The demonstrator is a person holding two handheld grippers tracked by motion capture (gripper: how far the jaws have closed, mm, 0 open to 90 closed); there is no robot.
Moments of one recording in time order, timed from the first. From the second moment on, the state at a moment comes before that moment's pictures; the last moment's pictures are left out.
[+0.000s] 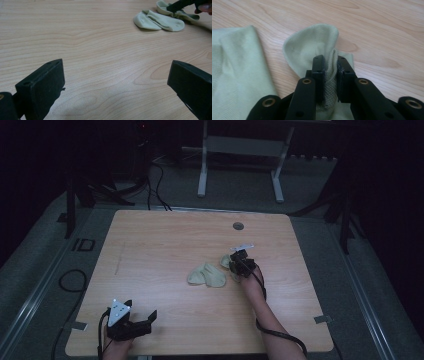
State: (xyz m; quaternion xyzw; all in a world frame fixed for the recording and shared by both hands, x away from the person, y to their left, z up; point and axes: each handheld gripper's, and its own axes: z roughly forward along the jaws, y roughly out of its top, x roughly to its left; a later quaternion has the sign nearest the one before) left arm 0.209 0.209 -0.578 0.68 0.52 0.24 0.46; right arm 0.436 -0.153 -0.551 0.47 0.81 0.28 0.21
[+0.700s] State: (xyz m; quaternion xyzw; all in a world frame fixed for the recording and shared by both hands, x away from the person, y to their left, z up) left arm 0.208 0.207 -0.578 0.68 0.51 0.25 0.46; right arm 0.369 -0.174 -0.502 0.41 0.82 0.33 0.21
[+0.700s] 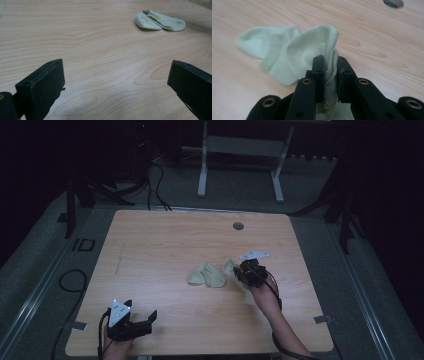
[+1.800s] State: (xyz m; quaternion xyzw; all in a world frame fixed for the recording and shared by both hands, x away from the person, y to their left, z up) left arm 0.204 0.197 -0.576 0.69 0.49 0.26 0.47; right arm 0.260 -0.188 -0.528 0.35 0.86 0.34 0.19
